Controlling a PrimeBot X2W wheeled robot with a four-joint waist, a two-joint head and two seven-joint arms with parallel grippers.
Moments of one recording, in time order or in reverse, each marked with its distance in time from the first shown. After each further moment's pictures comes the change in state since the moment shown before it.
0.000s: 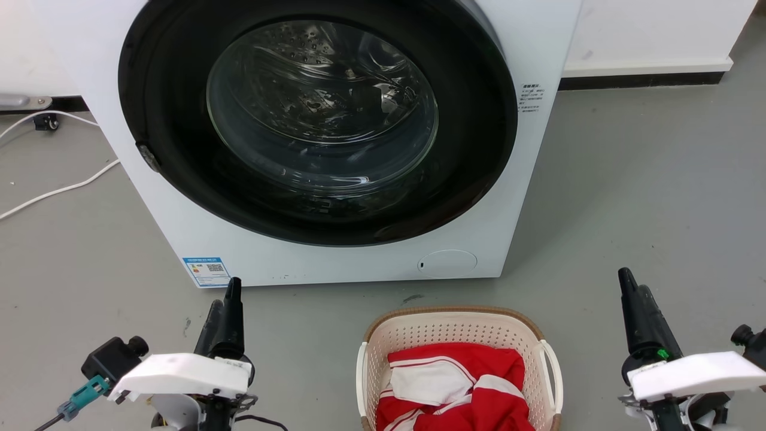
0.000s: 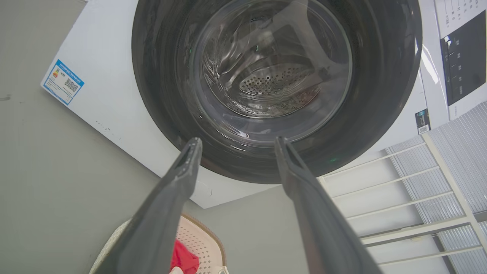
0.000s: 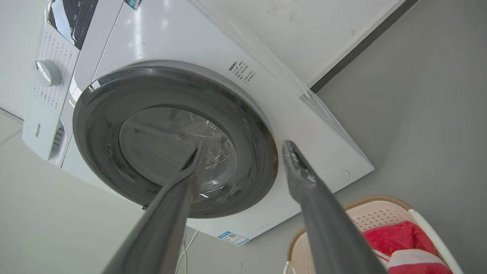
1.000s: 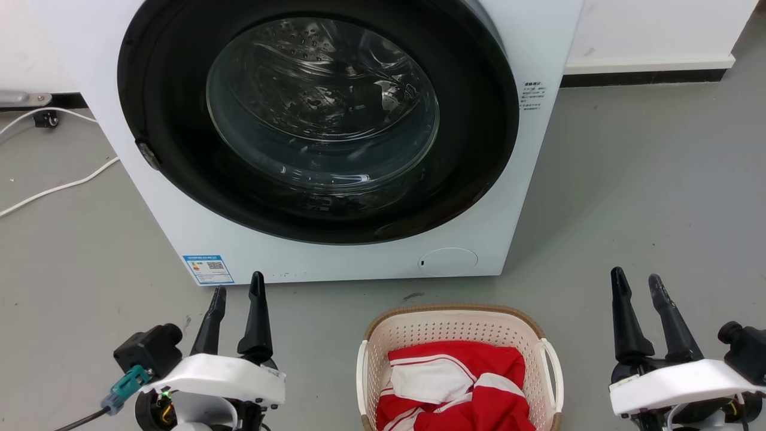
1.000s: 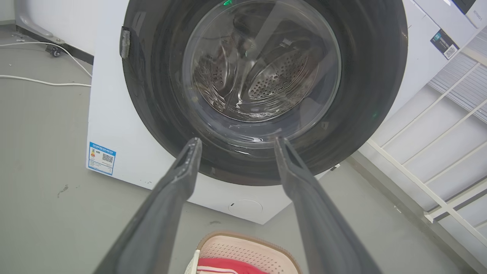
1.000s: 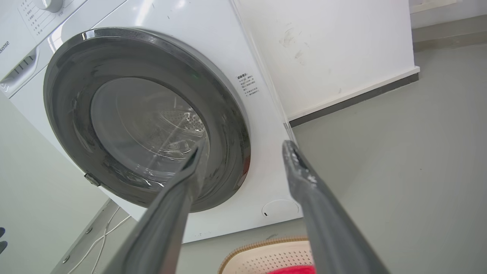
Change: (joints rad) left arm 0.015 0.002 -0.078 -0.050 0.435 0.036 -0.095; right arm 0.037 0.000 0.024 -0.074 -0.419 0.000 -0.094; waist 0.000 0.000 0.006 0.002
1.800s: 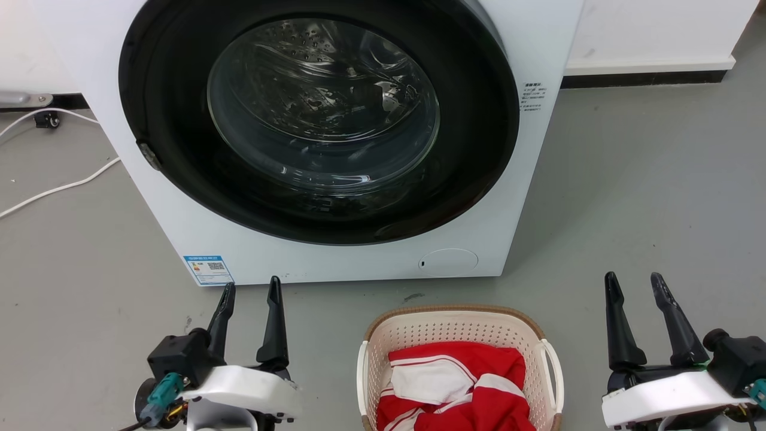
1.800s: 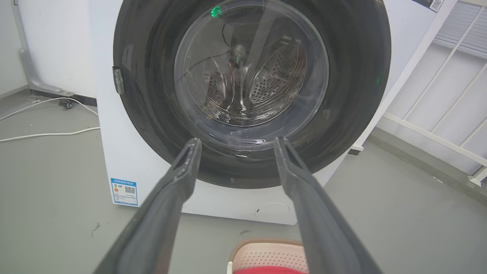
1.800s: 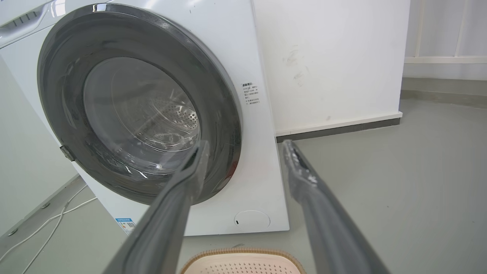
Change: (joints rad) left arm 0.017 0.001 -0.042 -0.005 0.241 0.008 -0.061; right arm 0.029 0.000 0.012 -0.037 -0.230 0.000 -0.058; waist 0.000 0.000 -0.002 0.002
